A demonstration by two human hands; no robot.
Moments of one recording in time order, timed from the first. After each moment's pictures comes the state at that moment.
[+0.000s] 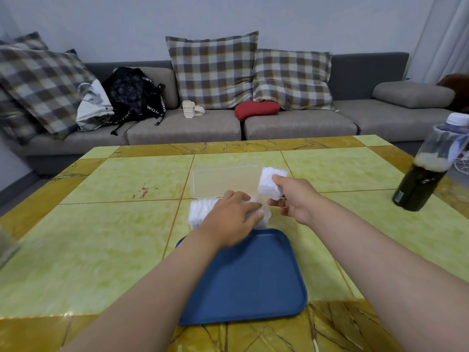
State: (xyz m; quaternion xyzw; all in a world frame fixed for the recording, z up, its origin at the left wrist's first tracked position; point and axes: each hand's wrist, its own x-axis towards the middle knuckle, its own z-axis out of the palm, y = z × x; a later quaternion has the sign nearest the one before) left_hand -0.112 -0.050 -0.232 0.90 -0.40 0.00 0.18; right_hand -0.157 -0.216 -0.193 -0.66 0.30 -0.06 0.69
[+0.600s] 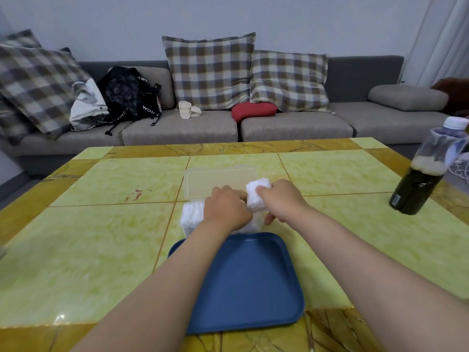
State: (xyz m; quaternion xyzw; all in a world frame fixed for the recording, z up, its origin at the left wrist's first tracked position) left_hand -0.099 -0.081 -0.216 0.96 -0.22 -0.01 0.20; right_hand -0.147 -0.197 -0.193 -0.85 0.31 -0.04 0.43
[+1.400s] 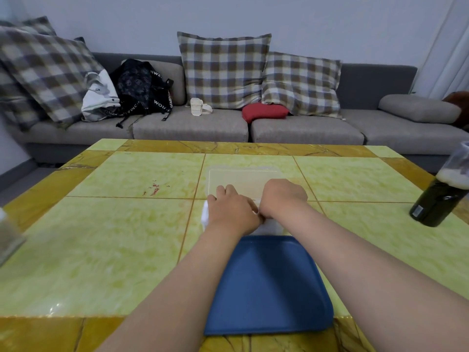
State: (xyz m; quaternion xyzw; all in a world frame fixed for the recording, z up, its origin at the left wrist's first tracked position) left_hand -0.086 -0.044 -0.225 0.97 -0.21 0.01 0.10; right_hand -0.110 -0.148 -0.182 -0.97 0.25 0.04 -0.02
